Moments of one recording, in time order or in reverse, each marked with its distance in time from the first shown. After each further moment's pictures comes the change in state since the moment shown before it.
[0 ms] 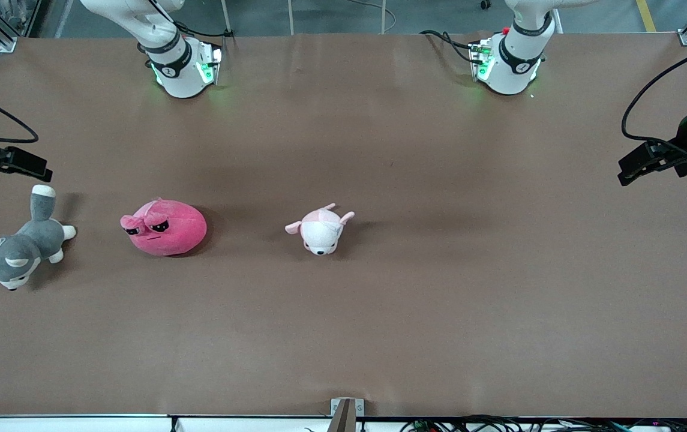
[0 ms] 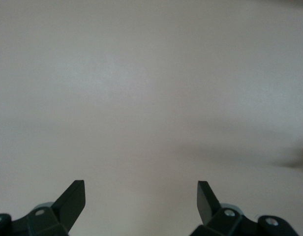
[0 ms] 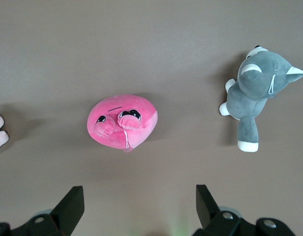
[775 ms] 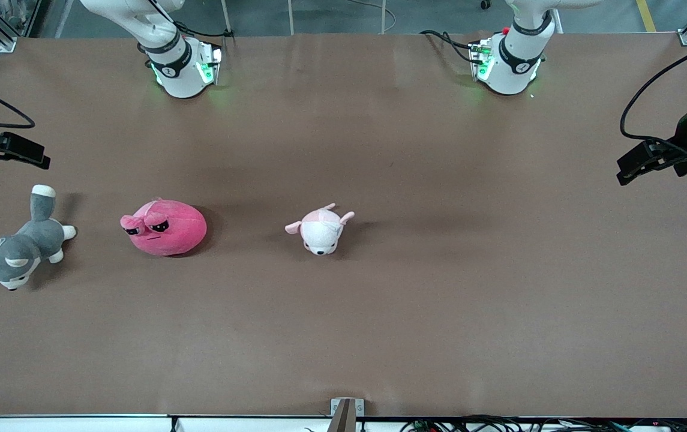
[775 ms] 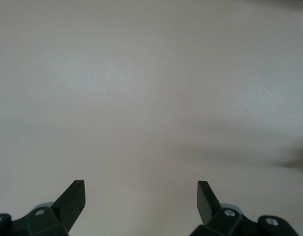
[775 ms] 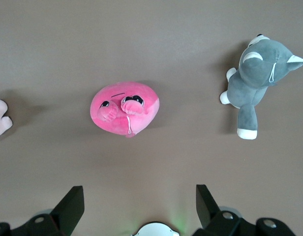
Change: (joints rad) left arm -0.057 -0.005 0.063 0.005 -0.026 0.000 0.000; right arm 0.004 -0.005 0.010 0.043 0.001 -0.094 0.000
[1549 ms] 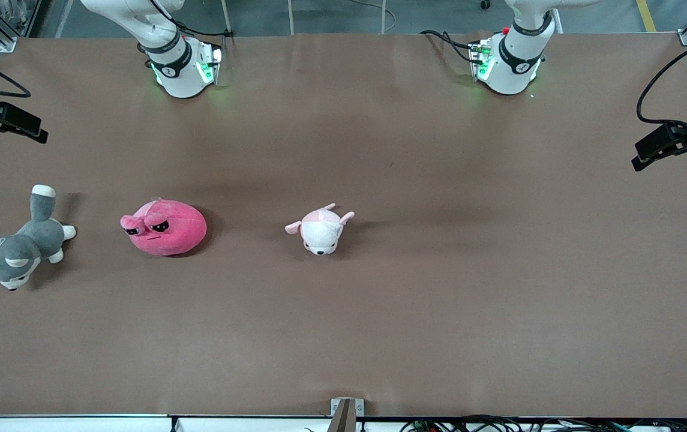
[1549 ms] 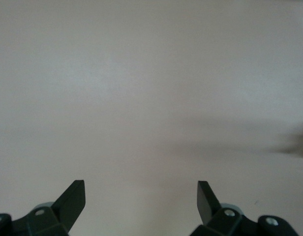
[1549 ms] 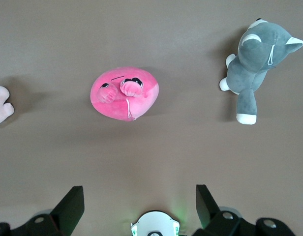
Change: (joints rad) left arm 0.043 -0.051 0.006 -0.044 -0.030 -0.011 0.101; right arm -0.035 -0.140 0.035 -0.142 0.000 0.011 -0.001
